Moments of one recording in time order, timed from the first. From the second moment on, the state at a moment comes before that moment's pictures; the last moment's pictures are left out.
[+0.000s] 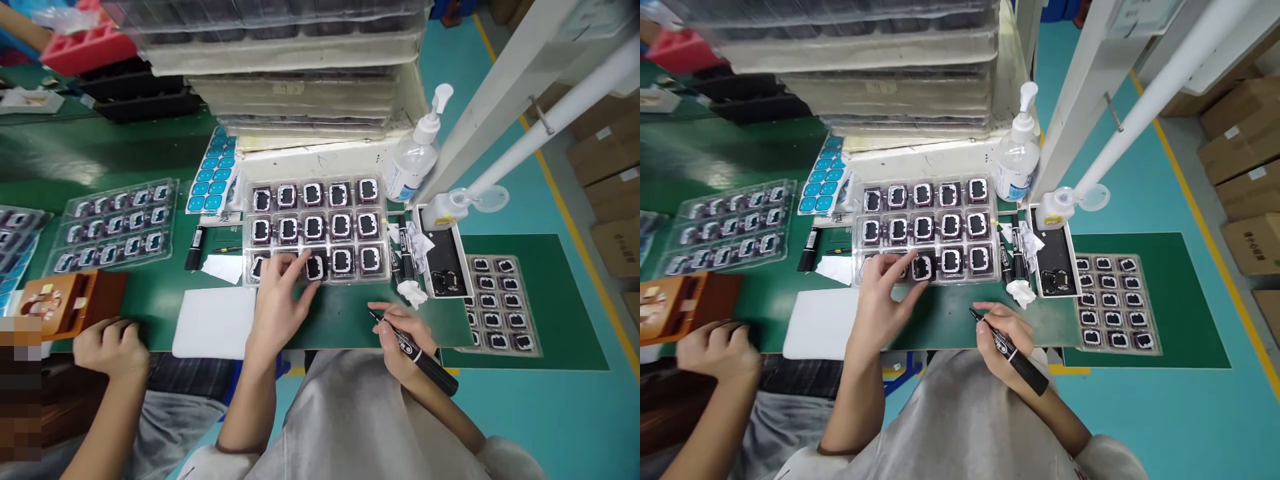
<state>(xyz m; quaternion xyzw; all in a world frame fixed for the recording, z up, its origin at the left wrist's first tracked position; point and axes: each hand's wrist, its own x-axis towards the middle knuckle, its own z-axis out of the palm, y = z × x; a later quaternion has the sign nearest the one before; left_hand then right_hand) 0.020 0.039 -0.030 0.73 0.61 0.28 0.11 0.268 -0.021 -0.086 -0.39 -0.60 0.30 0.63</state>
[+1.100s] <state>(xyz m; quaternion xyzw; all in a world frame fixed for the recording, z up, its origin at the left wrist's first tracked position) 0.087 -0.013 -0.067 0.50 0.53 0.39 0.56 0.261 -0.015 -0.075 -0.43 -0.60 0.29 0.61</state>
